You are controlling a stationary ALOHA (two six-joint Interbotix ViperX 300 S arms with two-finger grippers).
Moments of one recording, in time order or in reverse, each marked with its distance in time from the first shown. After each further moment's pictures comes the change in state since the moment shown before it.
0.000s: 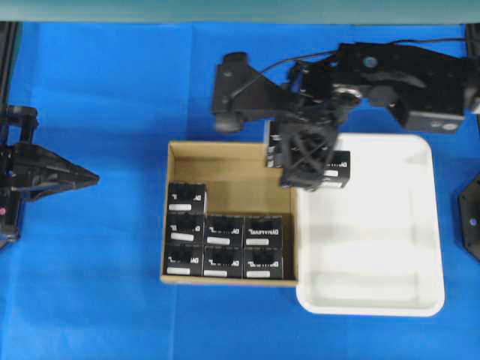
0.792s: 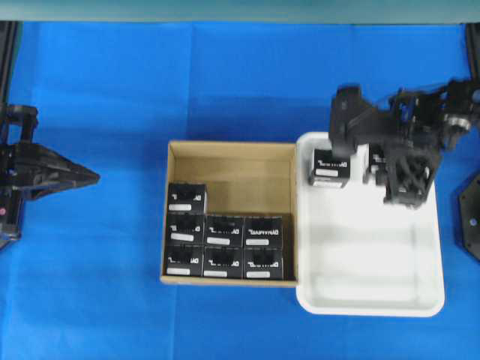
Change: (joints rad) left arm 0.009 0.003 0.000 0.000 0.006 0.000; right arm -0.075 -0.319 0.589 -0.005 -0.176 -0.069
